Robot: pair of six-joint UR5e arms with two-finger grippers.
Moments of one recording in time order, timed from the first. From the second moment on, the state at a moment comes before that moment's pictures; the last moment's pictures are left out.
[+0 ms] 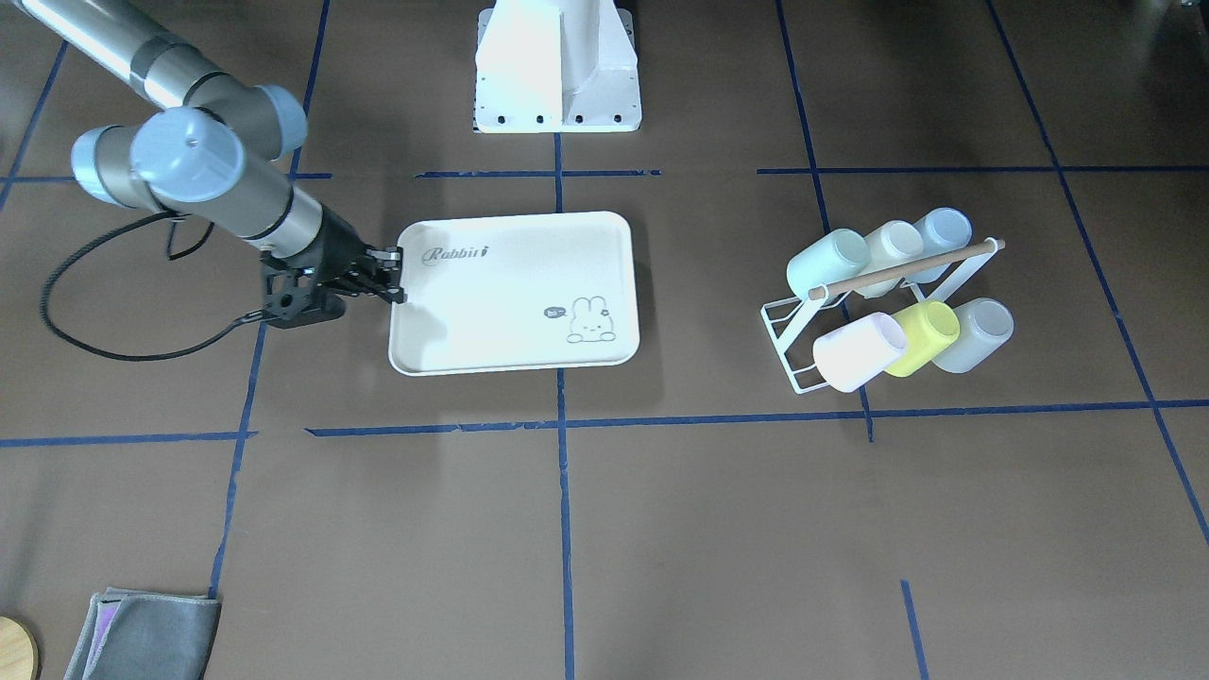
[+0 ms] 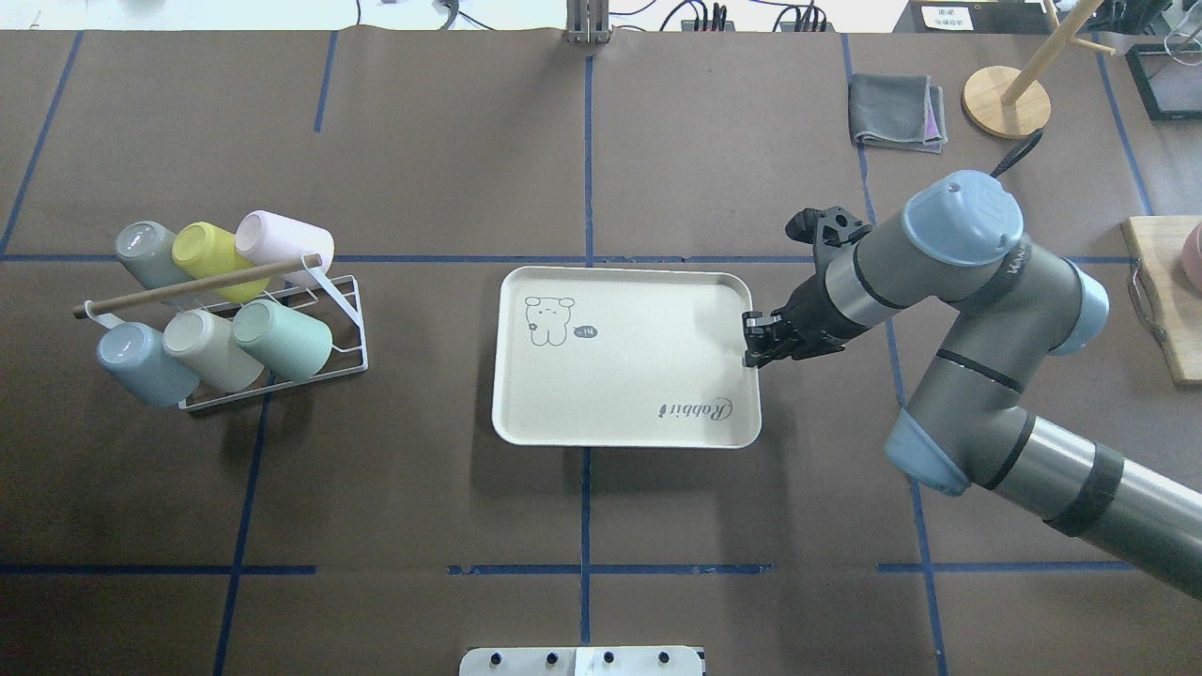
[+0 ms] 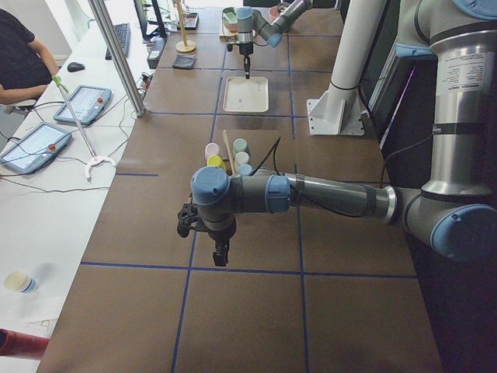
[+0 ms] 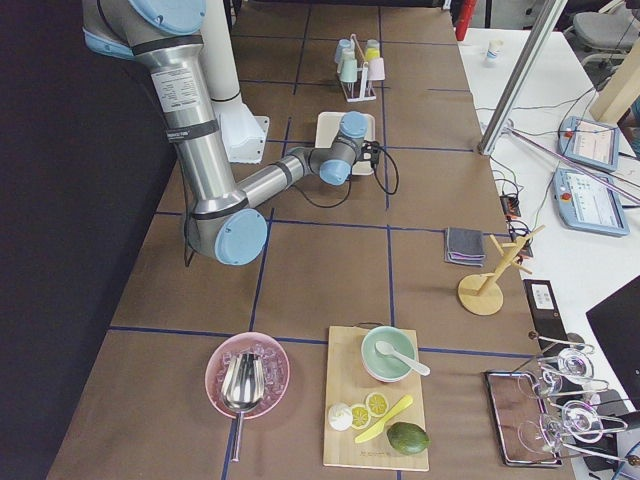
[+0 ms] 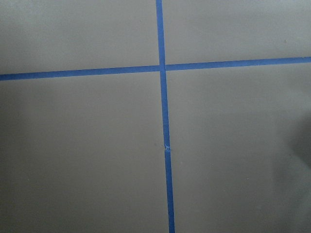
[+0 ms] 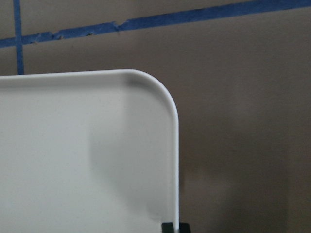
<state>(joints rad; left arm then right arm) -1.58 -1.52 -1.76 -1.39 -2.37 0.10 0.66 -1.20 1.64 -1.04 2.19 1.25</state>
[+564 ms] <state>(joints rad) -1.58 -1.52 -1.76 -1.39 -2.37 0.10 0.58 -1.15 1.66 -1.16 2.08 1.28</state>
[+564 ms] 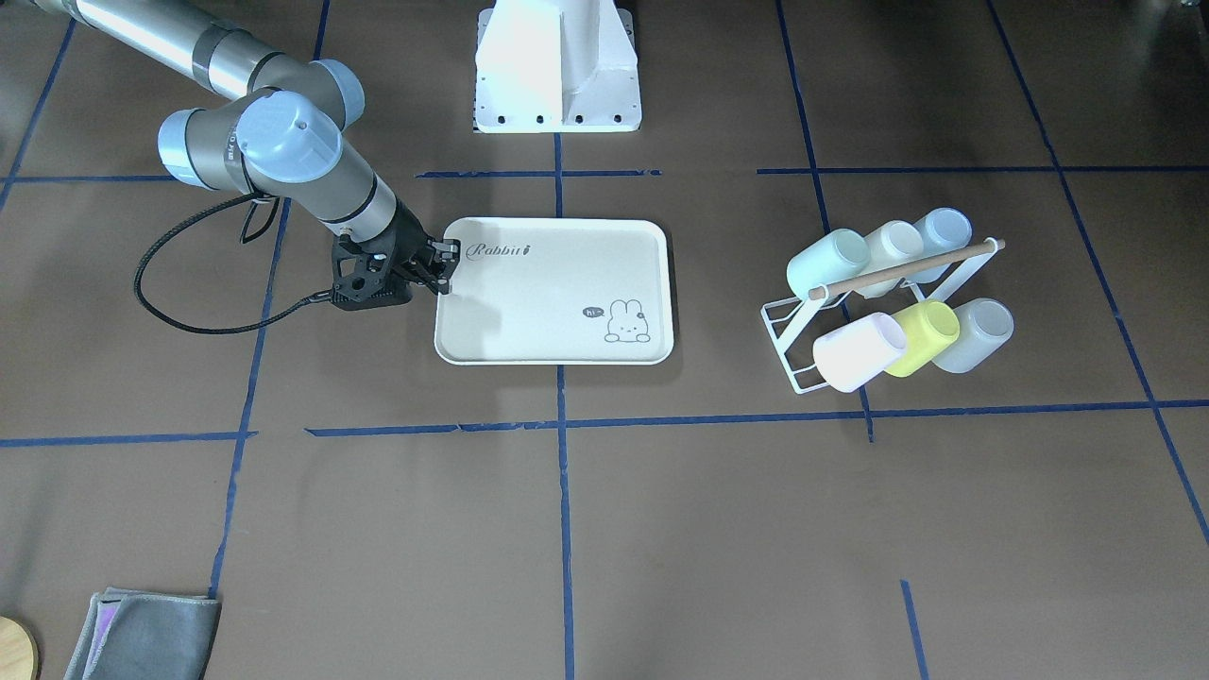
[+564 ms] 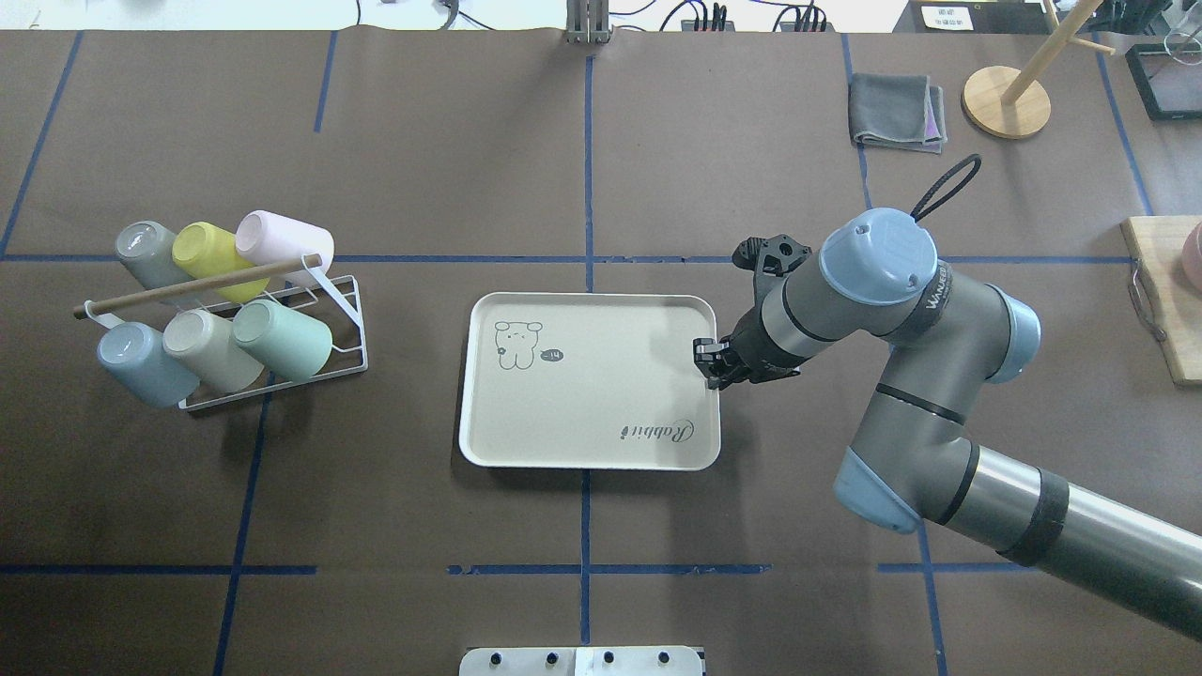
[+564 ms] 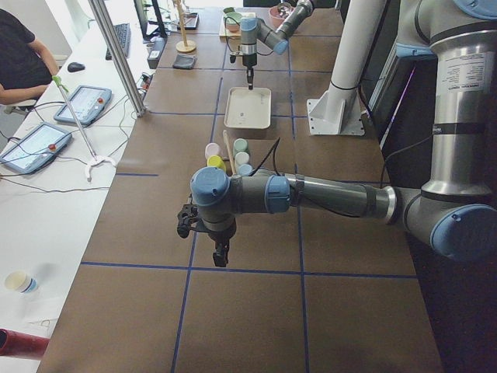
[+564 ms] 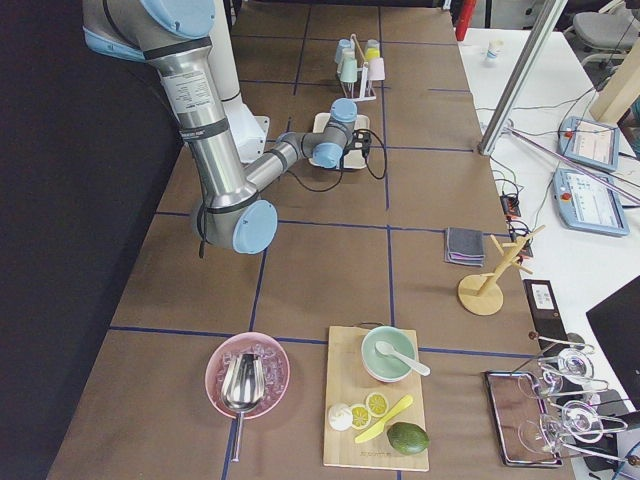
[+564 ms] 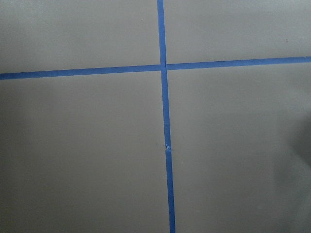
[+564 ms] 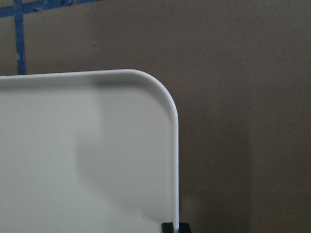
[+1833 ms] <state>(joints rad) -1.58 -1.52 -1.77 -1.41 -2.37 0.10 0.61 -1.17 1.75 -1.24 2.08 1.24</state>
